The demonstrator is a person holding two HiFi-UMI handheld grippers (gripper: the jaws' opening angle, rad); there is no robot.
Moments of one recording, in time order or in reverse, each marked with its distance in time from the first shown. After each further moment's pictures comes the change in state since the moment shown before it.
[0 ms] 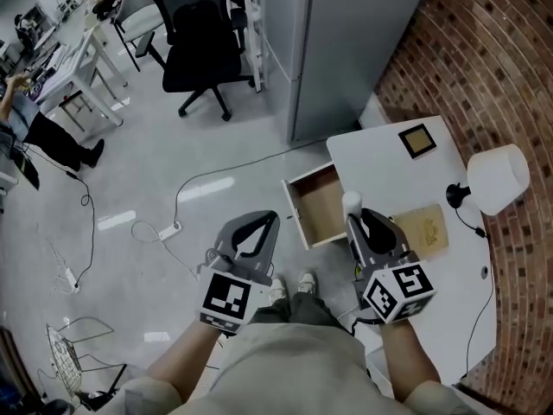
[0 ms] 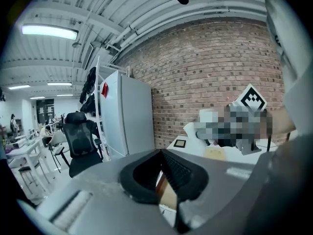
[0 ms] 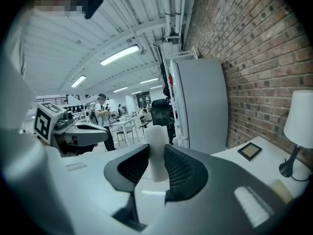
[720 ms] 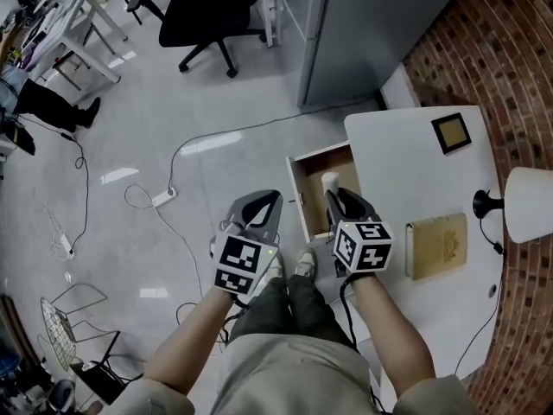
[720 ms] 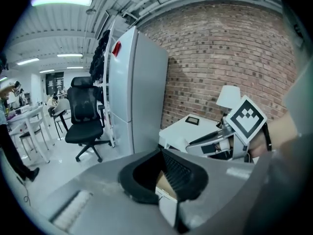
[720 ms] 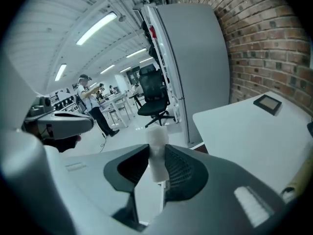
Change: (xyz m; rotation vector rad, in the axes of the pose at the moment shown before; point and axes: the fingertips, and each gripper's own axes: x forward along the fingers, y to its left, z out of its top) left arm 0.130 0.030 -0.160 -0.208 0.230 0.043; right arm 0.168 -0.080 -0.182 0.133 0.339 -0.029
